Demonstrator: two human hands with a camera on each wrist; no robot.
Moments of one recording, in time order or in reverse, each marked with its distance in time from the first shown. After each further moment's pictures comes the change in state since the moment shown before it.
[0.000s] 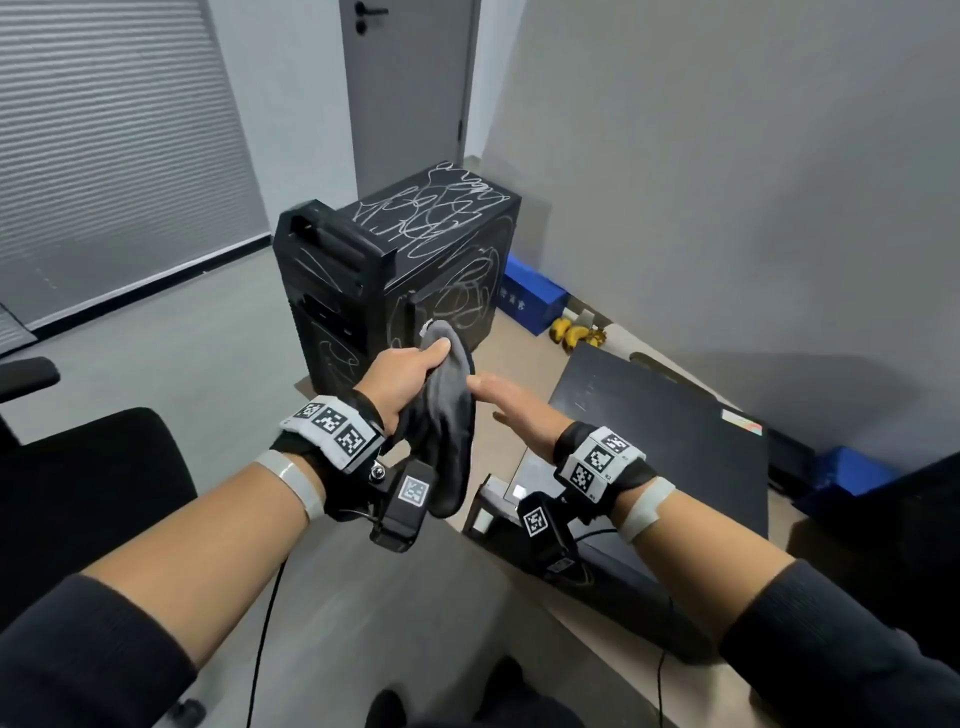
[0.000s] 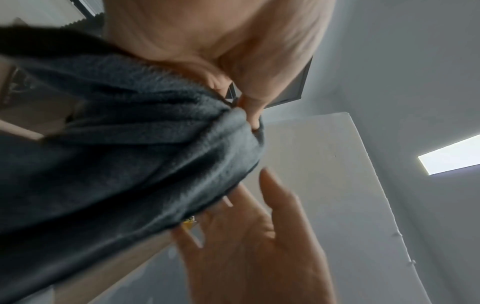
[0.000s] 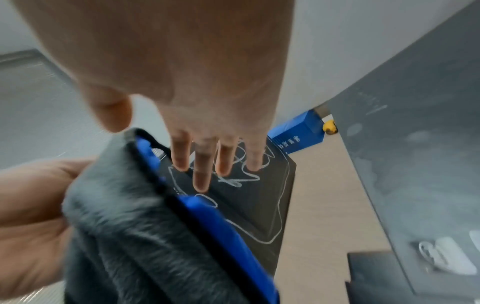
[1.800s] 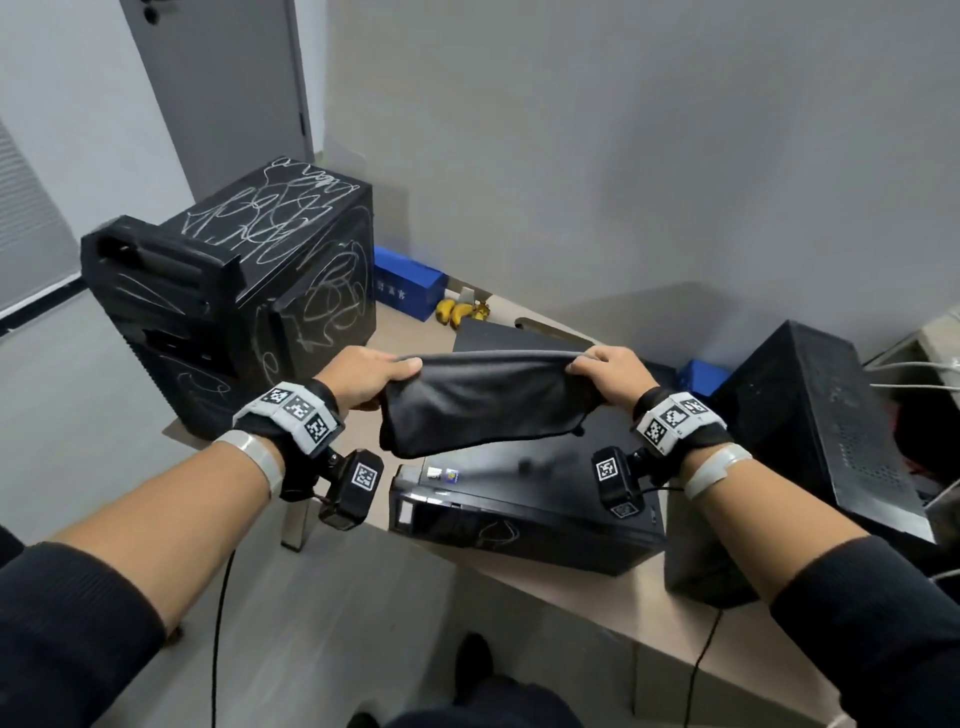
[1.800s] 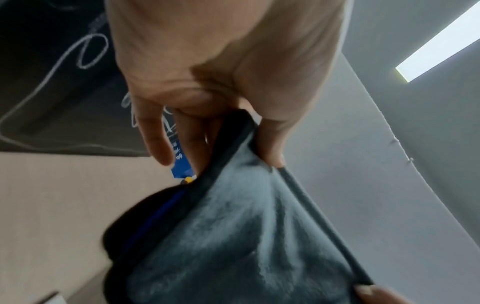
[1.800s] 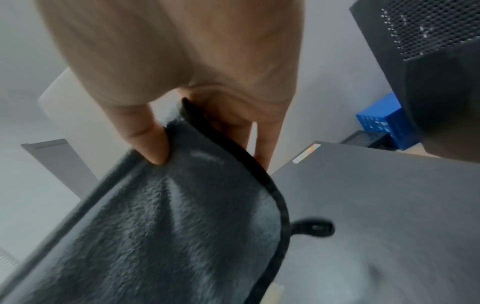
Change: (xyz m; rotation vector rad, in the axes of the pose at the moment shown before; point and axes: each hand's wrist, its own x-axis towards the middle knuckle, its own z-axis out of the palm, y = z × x) left_hand 0.027 -0.011 0.066 0.550 -0.282 0.159; right_hand -0.126 0.074 -0.155 -0.208 0.836 0.259
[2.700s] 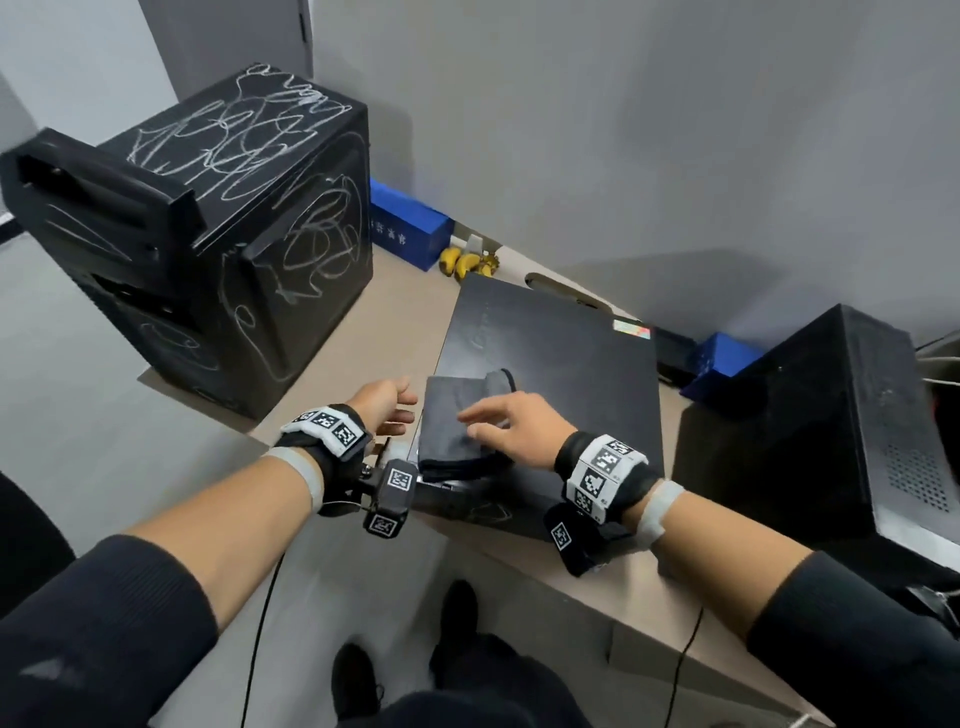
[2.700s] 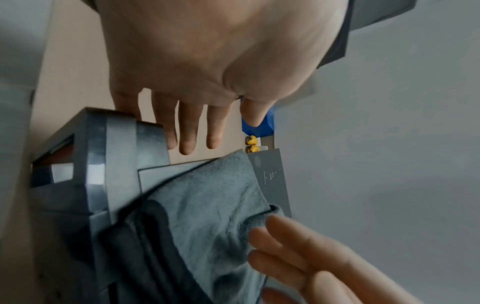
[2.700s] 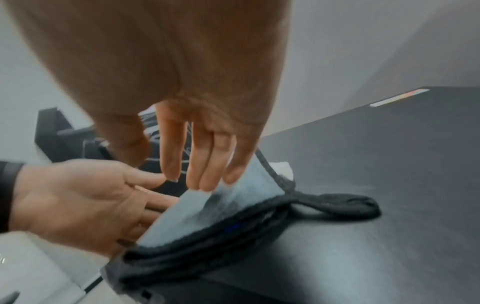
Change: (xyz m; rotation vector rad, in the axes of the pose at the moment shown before) left_hand 0.035 -0.073 0.063 -0.250 -0.029 -0.467; right_hand -0.032 0.010 0.100 -0.289 -0.552 -0.339
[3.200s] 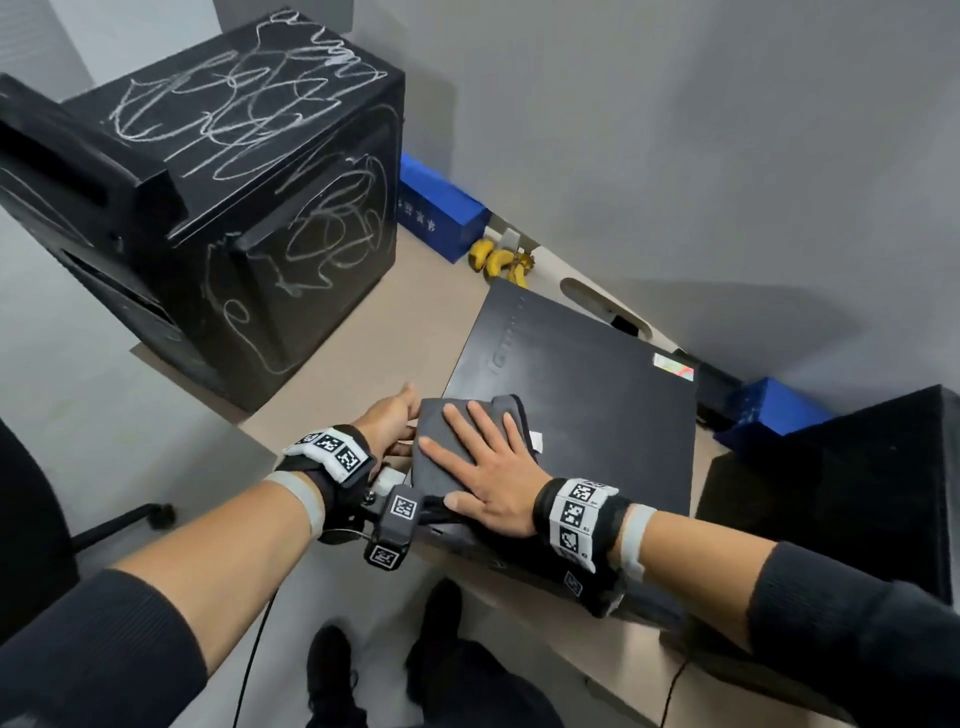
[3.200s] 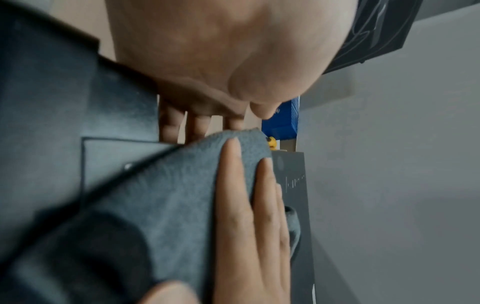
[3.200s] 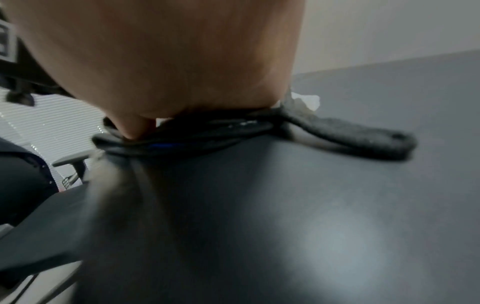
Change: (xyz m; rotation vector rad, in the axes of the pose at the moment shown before) left_hand 0.050 -0.001 0.013 -0.182 -0.040 -0.127; right_hand 0.054 0.055 0.042 -0.658 -0.221 -0.300
